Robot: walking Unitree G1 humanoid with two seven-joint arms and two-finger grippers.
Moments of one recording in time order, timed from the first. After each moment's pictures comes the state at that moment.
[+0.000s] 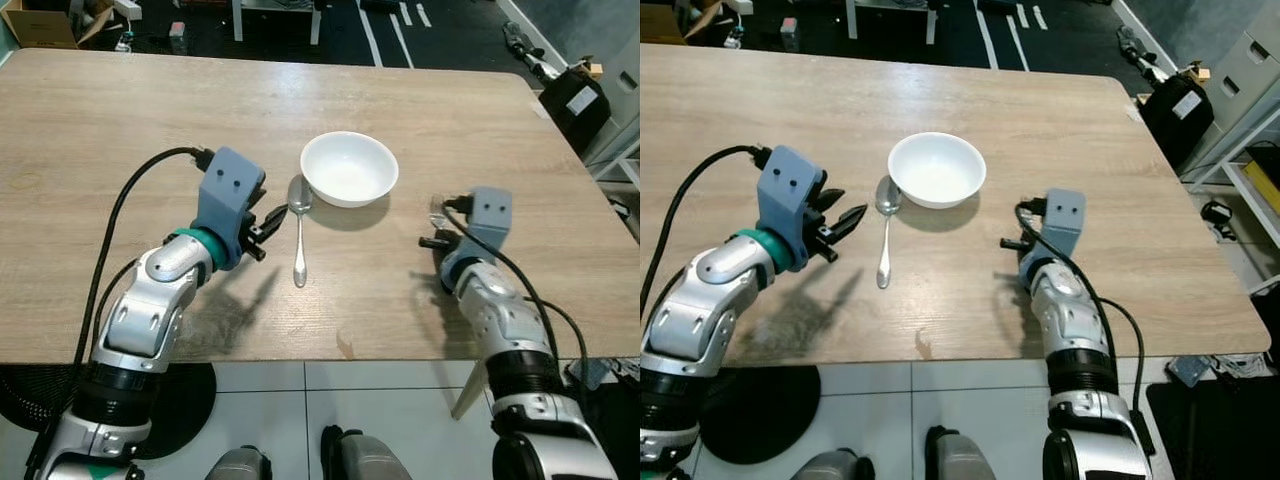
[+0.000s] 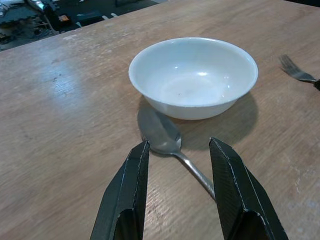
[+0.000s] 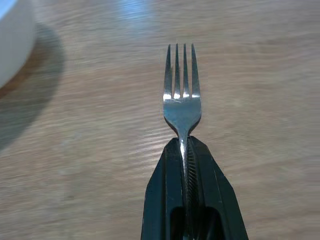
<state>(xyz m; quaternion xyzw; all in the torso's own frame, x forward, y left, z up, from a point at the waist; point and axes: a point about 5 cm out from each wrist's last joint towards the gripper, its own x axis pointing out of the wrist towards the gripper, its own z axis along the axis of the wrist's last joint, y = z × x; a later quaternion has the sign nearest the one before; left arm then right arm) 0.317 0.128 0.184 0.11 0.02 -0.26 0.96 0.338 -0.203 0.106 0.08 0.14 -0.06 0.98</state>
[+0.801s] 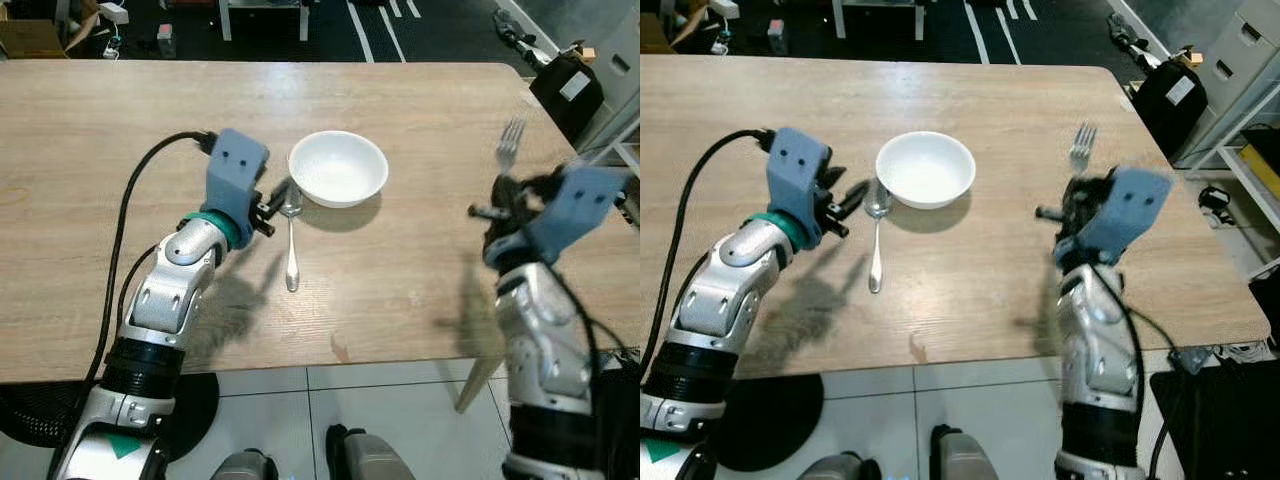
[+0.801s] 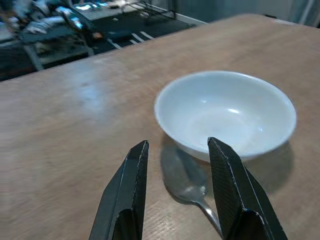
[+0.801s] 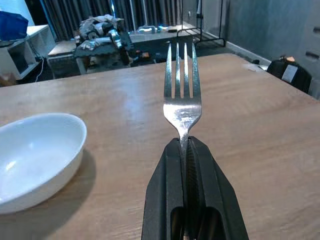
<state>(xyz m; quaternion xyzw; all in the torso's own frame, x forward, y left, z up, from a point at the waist) 0.339 0.124 0.191 0.08 -0.03 -0.18 0.98 0.297 -0.198 0.171 0.06 -0.09 -0.07 0.99</state>
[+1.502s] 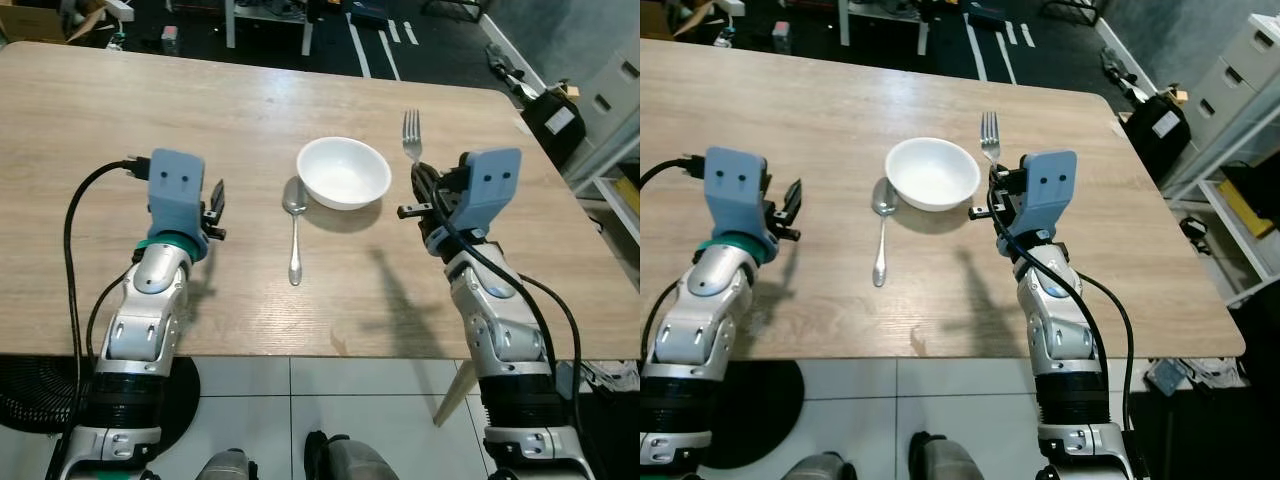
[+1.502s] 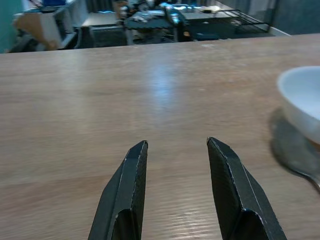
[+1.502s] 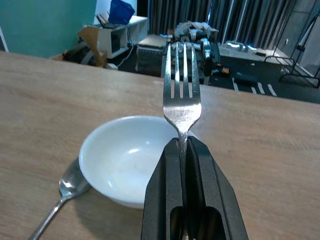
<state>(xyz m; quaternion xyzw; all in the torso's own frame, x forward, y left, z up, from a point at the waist) 0.325 0.175 0.172 0.08 -0.03 -0.01 1.00 0.326 -0.149 0.177 0.01 -0.09 0.10 0.99</state>
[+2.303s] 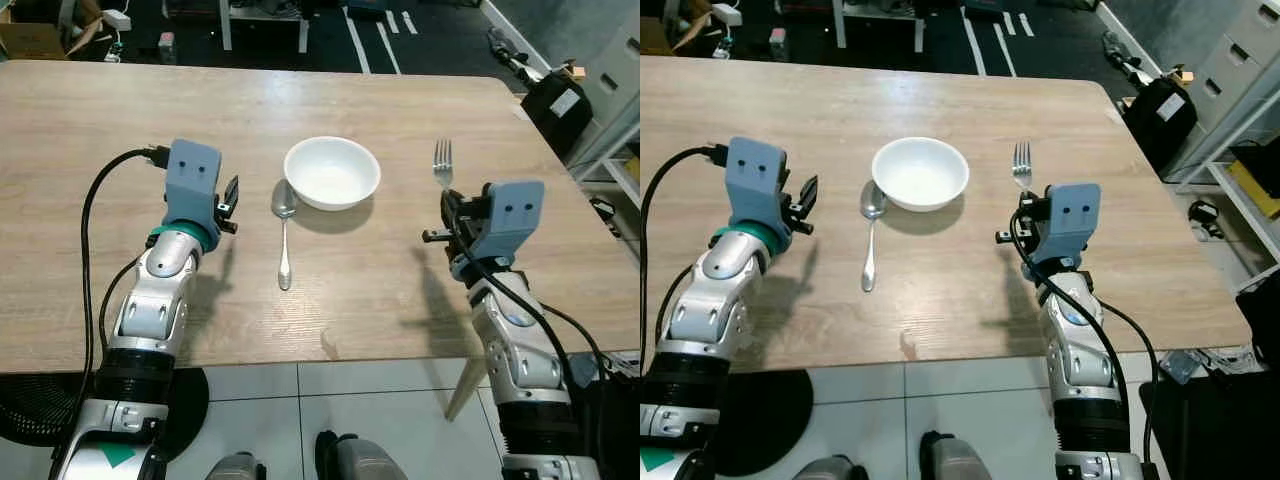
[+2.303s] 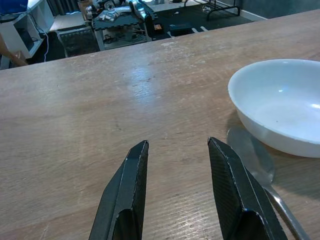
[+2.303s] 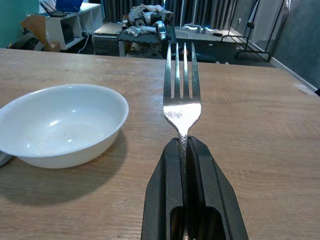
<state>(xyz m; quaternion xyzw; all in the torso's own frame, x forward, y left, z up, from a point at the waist) 0.342 0.159 0.169 0.08 -0.01 -0.06 0.99 0.311 -0.181 0.154 0.00 -0.07 0.03 1.00</state>
